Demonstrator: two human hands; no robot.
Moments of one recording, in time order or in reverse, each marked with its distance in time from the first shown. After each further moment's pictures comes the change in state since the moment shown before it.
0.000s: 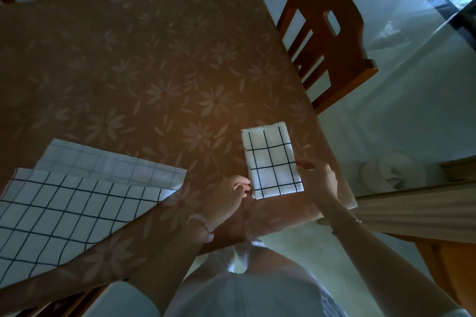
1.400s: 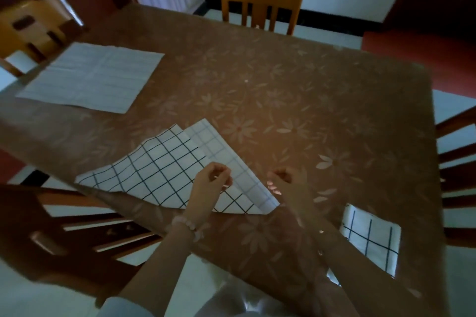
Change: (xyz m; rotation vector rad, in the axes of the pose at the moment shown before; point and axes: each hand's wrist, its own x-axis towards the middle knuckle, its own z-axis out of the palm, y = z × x) left_hand -0.099 -0.056 -0.148 -0.604 0.948 -0.057; right_hand -0.061 -0.195 0.134 0.256 -0.770 -0.520
